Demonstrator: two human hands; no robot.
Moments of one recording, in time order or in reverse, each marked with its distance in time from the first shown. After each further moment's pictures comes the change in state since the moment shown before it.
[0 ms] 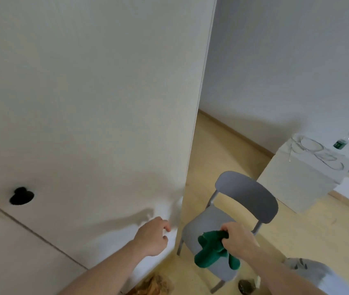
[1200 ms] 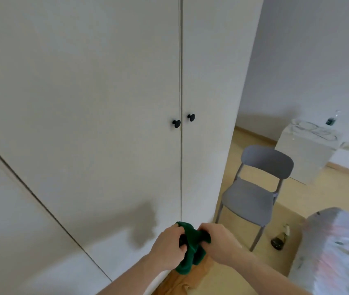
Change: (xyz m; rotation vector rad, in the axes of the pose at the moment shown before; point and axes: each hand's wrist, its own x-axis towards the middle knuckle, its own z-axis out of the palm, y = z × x) left_hand -0.393 -0.196 0.016 -0.112 0.107 0.175; right_hand -0.337 -0.325 0.210 0.220 0.081 -0.239
